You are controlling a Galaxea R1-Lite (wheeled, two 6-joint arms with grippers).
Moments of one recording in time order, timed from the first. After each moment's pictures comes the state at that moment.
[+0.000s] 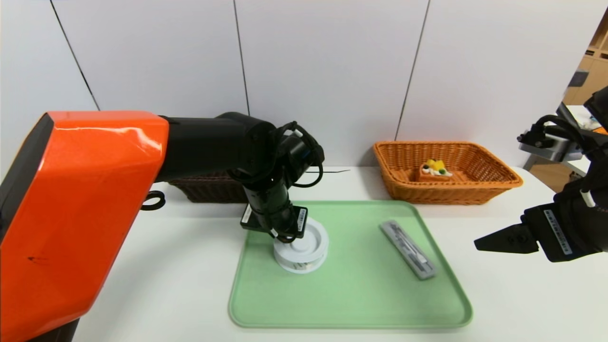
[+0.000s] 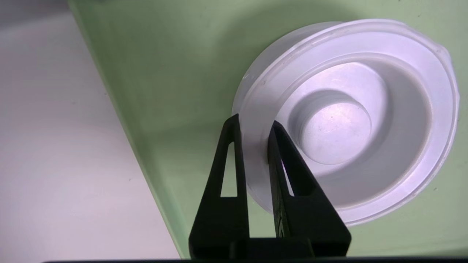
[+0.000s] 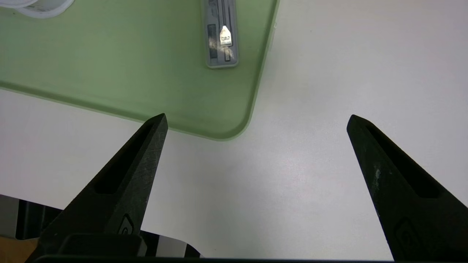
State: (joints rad) left arm -0.68 2.22 -1.95 0.95 0.16 -0.45; right arm 0.39 1.38 -1.26 0.83 -0.06 0.14
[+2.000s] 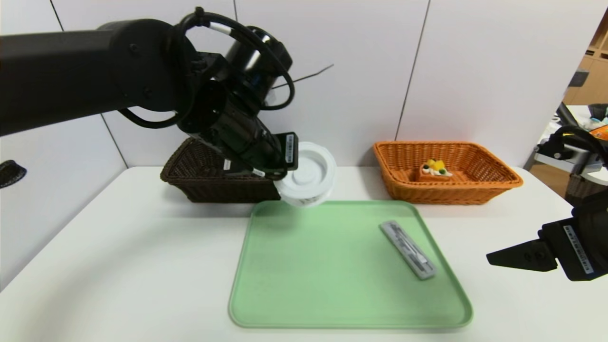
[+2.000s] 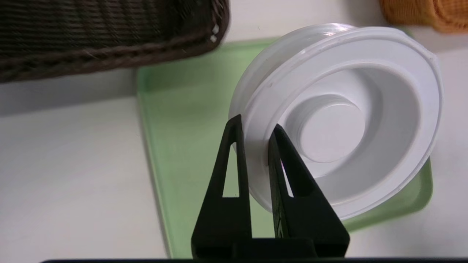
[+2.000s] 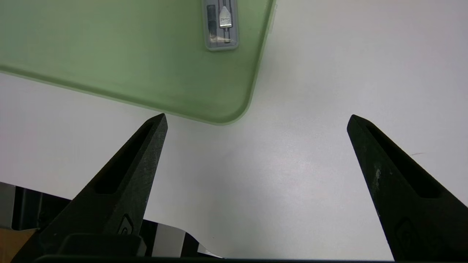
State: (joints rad) left arm -0.64 1.96 -1.98 0.77 0.14 -0.50; right arm 0.40 1.32 -1.20 0.83 -0.06 0.15
